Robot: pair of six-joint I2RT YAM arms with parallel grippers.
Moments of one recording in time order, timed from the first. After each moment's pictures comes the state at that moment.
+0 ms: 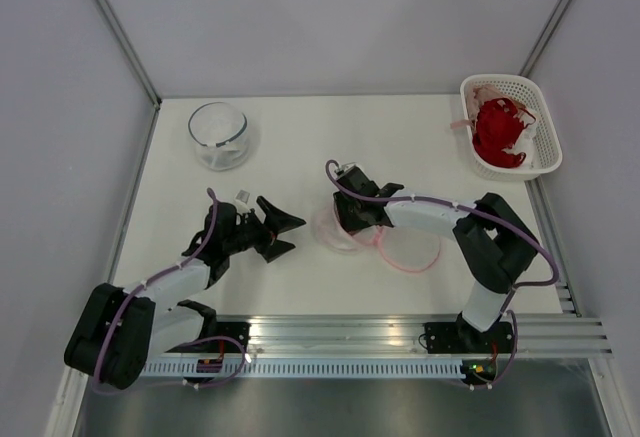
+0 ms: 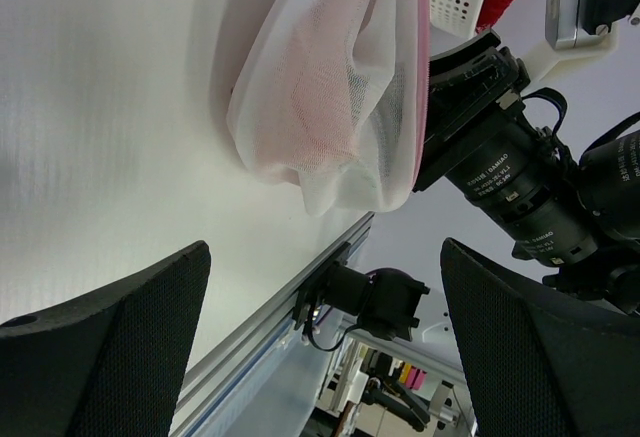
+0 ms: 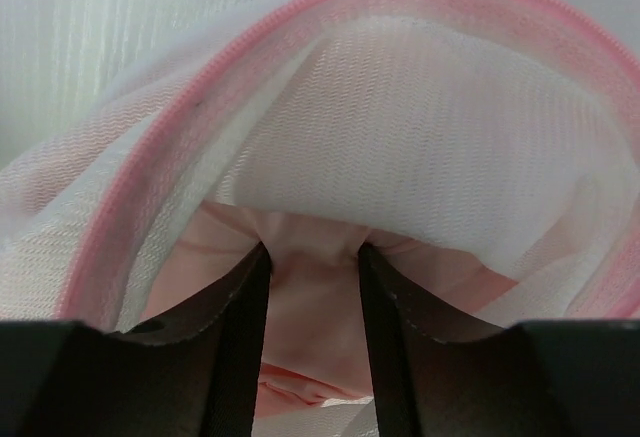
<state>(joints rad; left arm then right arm) -0.35 1.11 0.27 0.35 0.53 -1.29 0.76 1.75 1.06 -0.34 0.13 0.43</state>
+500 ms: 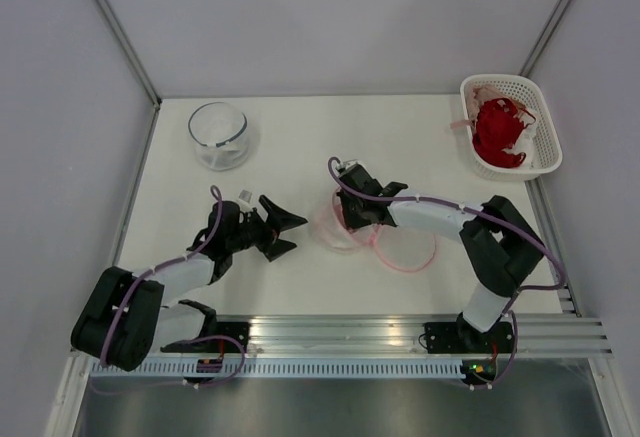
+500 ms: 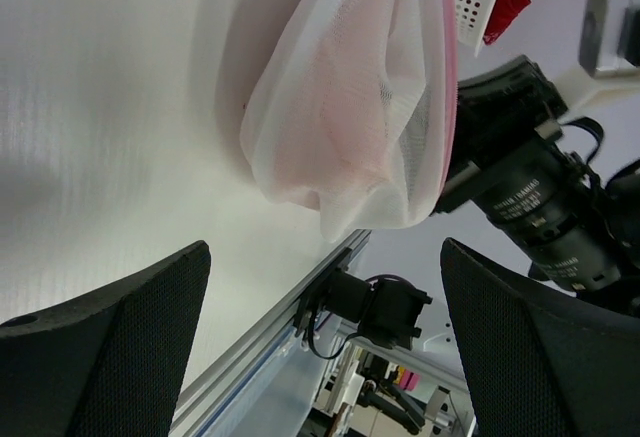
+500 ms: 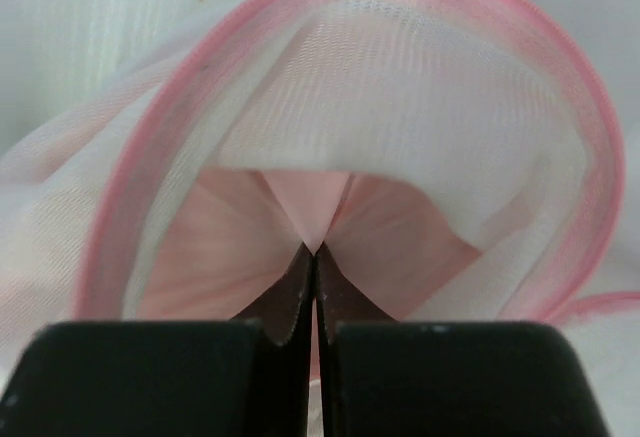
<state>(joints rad) -0.35 1.20 0.27 0.43 0.53 -1.30 0.76 1.74 1.06 -0.33 0.13 0.43</state>
